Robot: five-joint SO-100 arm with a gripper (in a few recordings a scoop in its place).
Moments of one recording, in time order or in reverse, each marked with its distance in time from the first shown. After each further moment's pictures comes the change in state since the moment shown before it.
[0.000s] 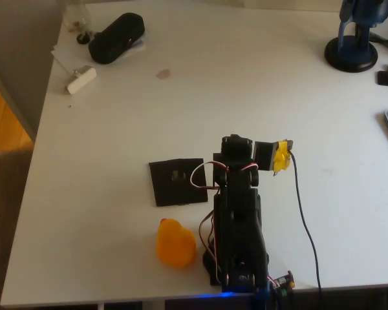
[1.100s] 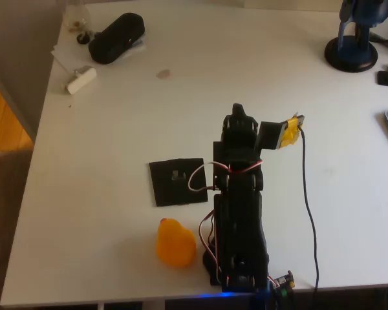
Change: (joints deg) arm 0.0 0.5 -23.1 0.0 0.0
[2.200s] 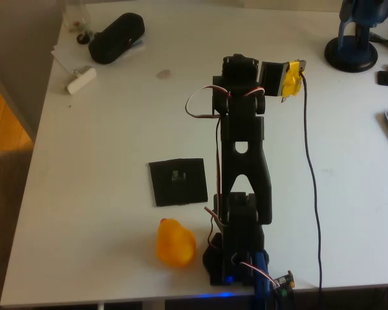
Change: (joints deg) arm -2.0 -53.8 -41.0 0.0 -1.5
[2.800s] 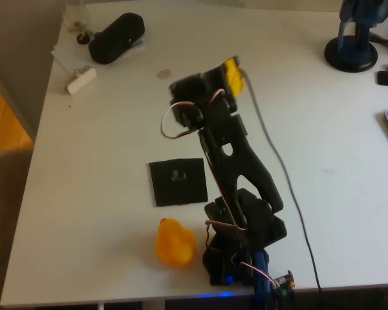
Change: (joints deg) arm -30.3 -0.1 0.0 16.3 -7.1
